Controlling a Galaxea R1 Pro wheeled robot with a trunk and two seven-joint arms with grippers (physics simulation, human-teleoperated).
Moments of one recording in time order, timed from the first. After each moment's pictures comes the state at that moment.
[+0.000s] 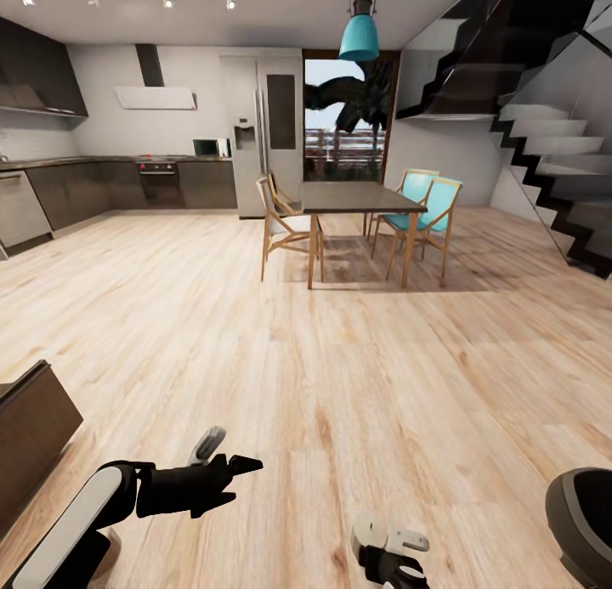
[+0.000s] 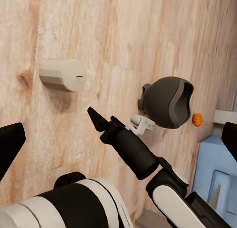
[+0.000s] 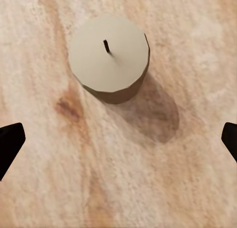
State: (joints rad) left arm -0.25 0.26 -0.20 -1.53 1.68 0.99 0.51; right arm -0.40 0.07 0.44 -0.39 -0.62 0.04 -0.31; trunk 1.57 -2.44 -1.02
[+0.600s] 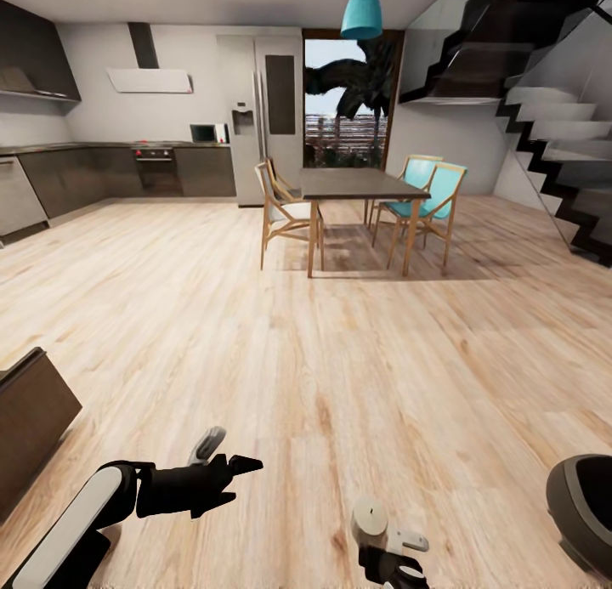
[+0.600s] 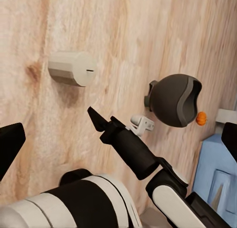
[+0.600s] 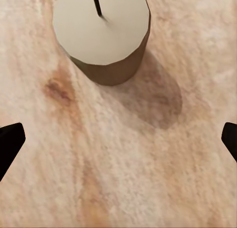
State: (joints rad) left arm -0.25 0.26 -0.20 -1.53 1.68 0.99 0.51; right arm -0.40 0.07 0.44 -0.39 -0.62 0.04 -0.31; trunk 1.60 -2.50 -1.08
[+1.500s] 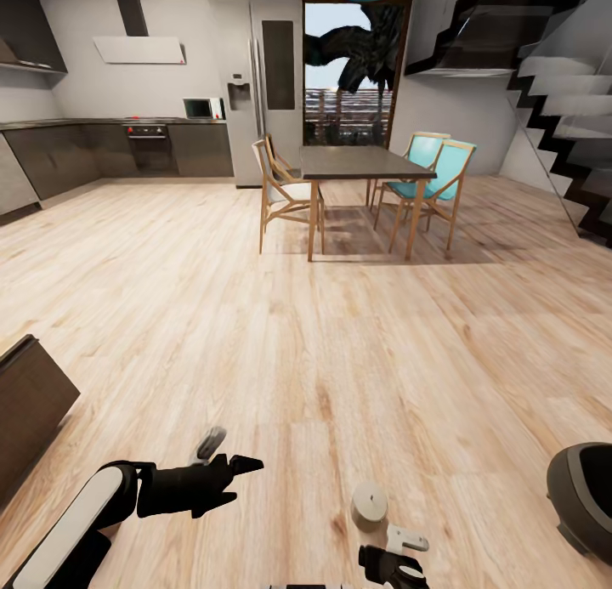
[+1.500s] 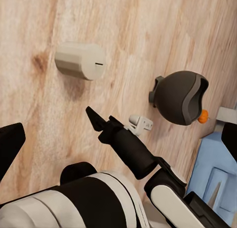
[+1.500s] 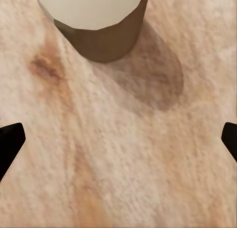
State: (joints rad) left arm -0.25 0.26 -0.20 -1.53 1.68 0.99 0.50; right arm -0.40 0.07 0.44 -0.39 -0.61 0.04 -0.31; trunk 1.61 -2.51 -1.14
